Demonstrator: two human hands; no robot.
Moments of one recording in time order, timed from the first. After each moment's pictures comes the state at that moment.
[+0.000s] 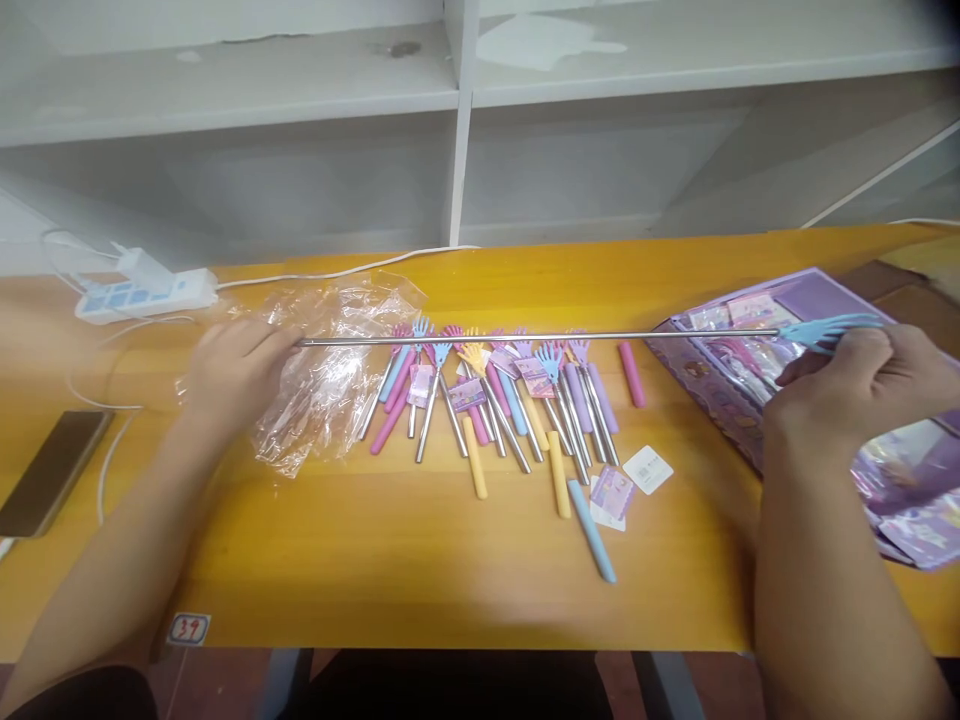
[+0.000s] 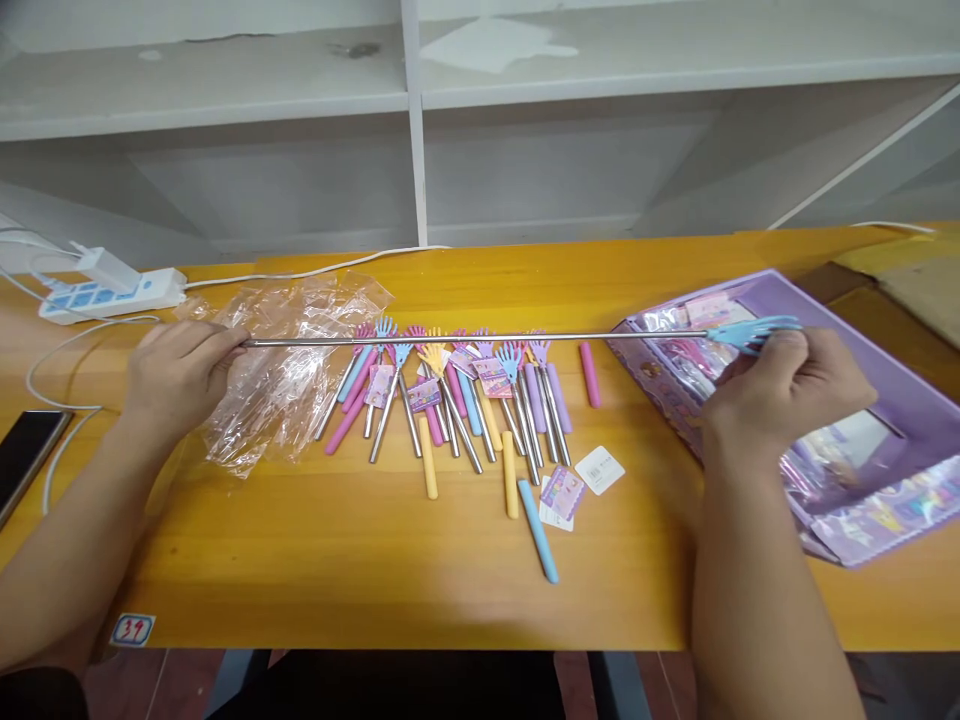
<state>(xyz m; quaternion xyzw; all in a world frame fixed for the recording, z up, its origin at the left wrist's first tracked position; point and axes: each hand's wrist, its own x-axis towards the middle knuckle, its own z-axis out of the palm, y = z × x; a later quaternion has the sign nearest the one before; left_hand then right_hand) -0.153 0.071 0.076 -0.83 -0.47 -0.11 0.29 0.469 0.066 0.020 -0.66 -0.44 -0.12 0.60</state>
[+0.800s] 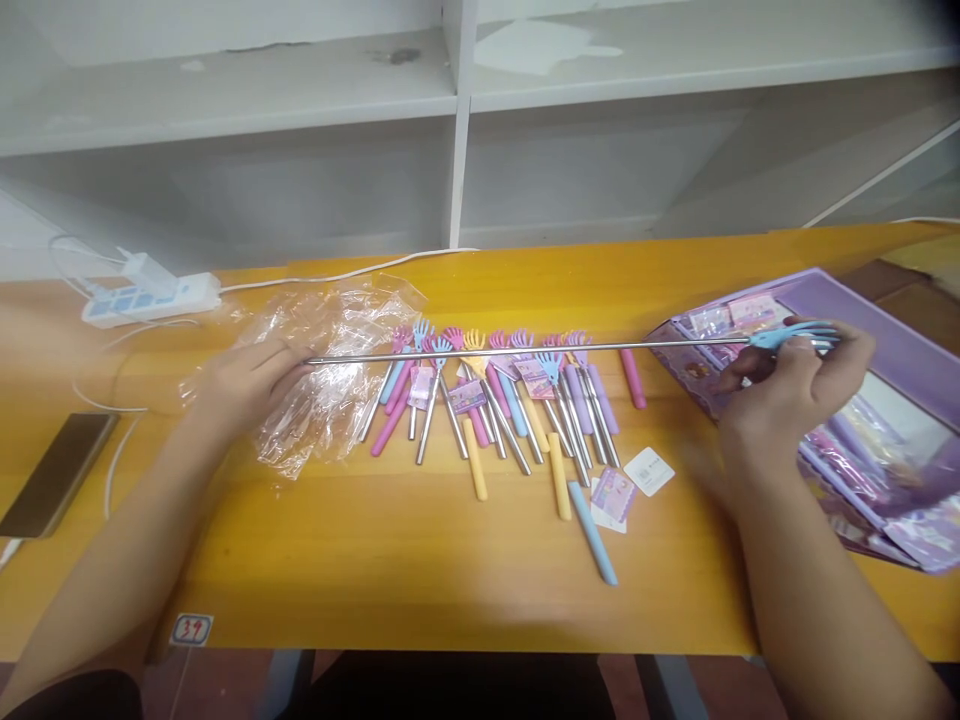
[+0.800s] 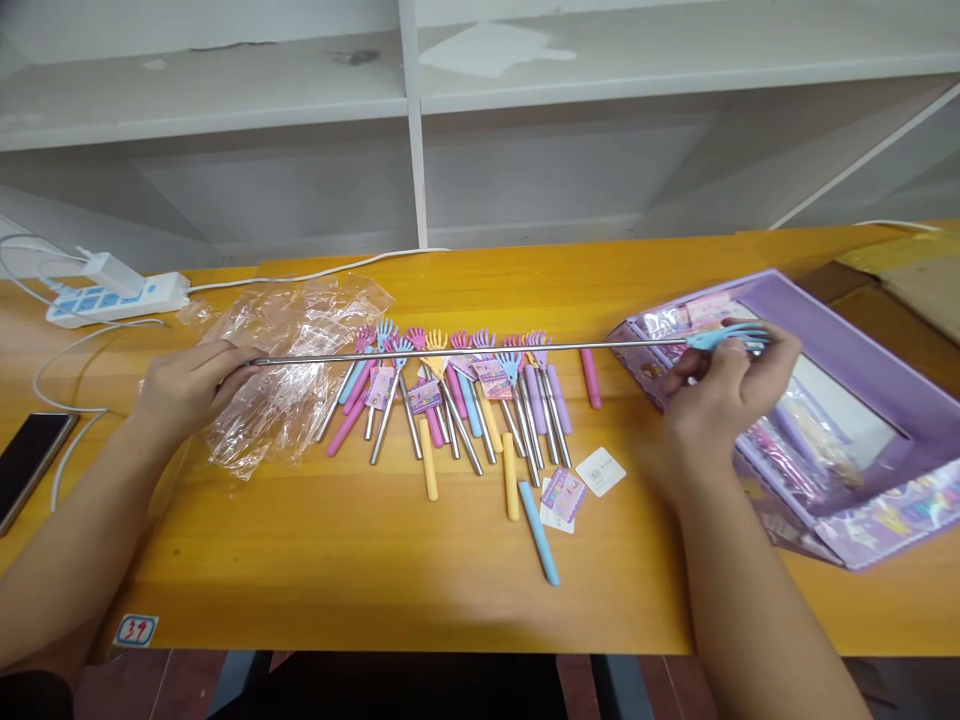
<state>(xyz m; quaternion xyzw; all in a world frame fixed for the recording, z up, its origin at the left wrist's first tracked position) -0.152 0.063 0.073 -0.86 -0.45 -0.17 0.16 0.445 0.062 -0.003 -0.60 -0.41 0.05 0.68</state>
